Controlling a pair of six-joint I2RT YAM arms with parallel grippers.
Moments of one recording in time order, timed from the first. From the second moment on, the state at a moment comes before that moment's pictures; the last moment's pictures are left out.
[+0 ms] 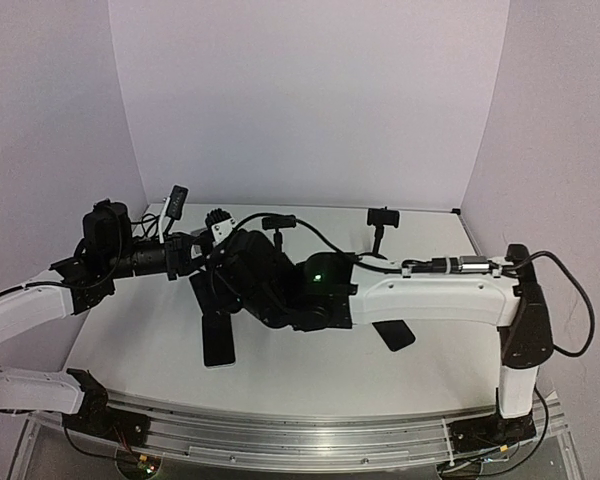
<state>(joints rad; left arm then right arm) -0.53 1.02 0.68 0.16 0.66 -0.41 1.34 2.02 1.83 -0.36 0.64 0.36</state>
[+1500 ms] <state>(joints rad) -0.52 1.09 0.81 0.68 1.10 -0.64 1.12 1.70 1.46 0.10 -0.32 0.15</state>
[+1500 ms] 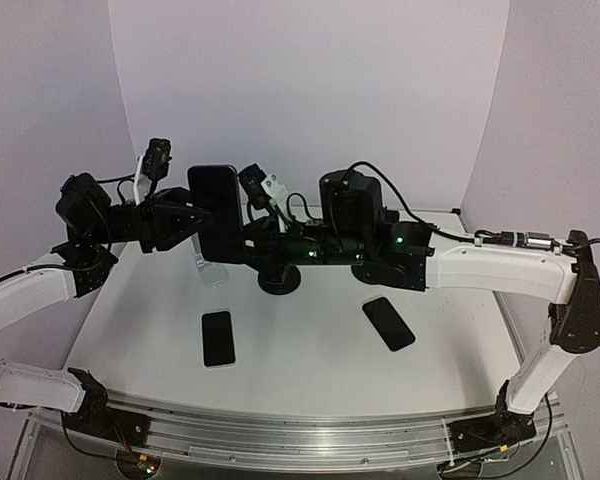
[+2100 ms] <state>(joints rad) -0.53 1.12 0.85 0.75 1.08 -0.68 1.11 1.75 1.49 0.12 -0.42 0.17</state>
